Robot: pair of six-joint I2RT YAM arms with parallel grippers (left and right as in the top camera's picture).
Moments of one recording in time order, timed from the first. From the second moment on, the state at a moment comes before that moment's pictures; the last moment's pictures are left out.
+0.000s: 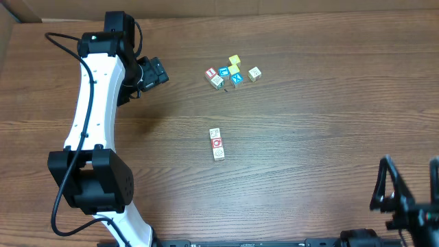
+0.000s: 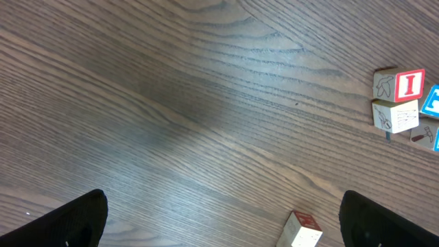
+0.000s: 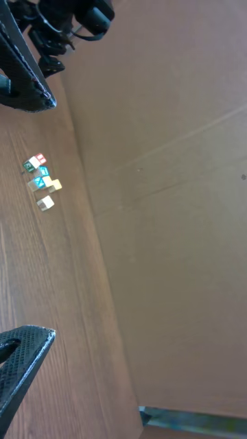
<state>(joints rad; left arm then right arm) 0.02 1.93 1.84 -1.29 0.01 -0.50 0.07 0.31 1.15 -0.92 -0.01 0.32</state>
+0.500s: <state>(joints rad) 0.02 1.93 1.84 -1.29 0.01 -0.50 0.07 0.01 0.68 -0.51 -0.01 0.31</state>
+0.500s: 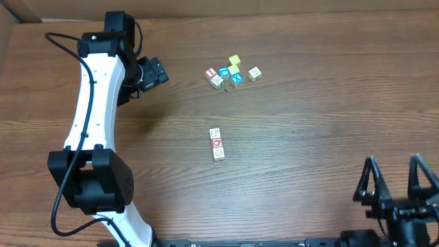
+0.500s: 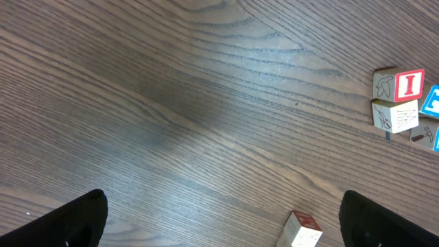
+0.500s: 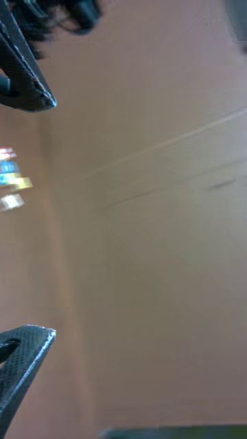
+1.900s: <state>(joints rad) 0.02 1.93 1.84 -1.29 0.01 -0.50 0.07 0.01 0.02 -0.03 -0.06 -0.03</state>
